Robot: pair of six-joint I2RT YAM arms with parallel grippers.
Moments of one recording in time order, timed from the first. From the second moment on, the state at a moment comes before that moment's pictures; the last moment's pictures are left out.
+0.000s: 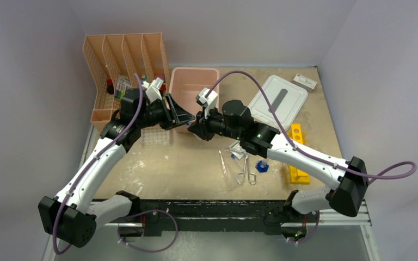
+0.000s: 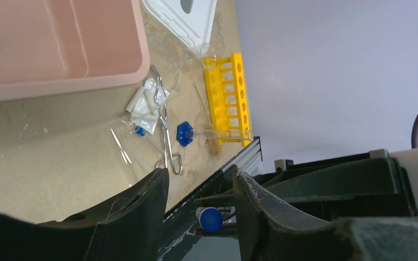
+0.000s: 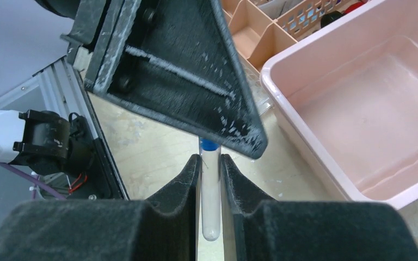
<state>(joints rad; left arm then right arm) -0.36 1.10 1.02 -0.34 0.53 -0.88 0.94 1.35 1.17 -0.11 -0.12 0.17</state>
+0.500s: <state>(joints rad) -0.36 1.07 1.04 -0.41 0.60 -0.82 0.93 1.35 1.18 -0.13 -0.13 0.15</state>
